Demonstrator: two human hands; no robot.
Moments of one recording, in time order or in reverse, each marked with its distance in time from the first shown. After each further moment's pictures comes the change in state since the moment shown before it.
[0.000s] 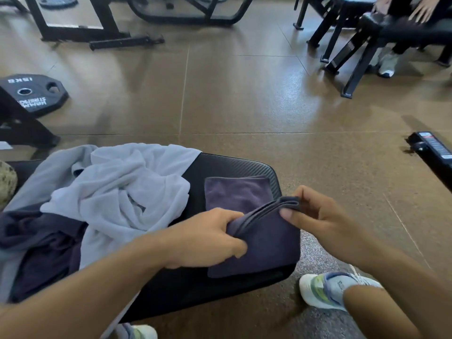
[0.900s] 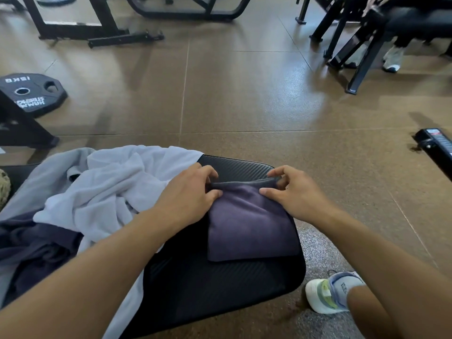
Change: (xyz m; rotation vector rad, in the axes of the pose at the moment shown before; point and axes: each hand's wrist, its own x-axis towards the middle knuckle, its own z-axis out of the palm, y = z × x) left_hand 0.063 -0.056 -0.047 0.405 0.603 -0.012; right_hand 0.098 0.031 0.009 -0.462 0.313 0.199
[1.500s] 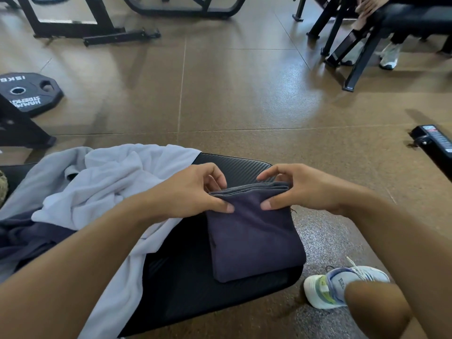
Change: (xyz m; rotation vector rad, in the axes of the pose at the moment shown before) left_hand -0.014 0.023 -0.037 -0.388 -0.339 -0.062; right_hand -0.019 -0.033 -0.049 0.171 -0.504 0.019
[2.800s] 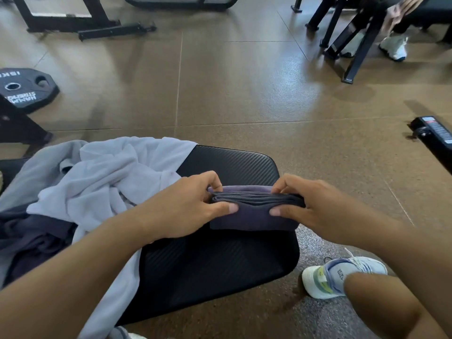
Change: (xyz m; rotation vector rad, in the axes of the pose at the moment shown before) left_hand -0.023 -0.006 0.022 0.152 0.002 0.136; right_hand -0.045 0.030 0.013 -0.487 0.154 -0.316
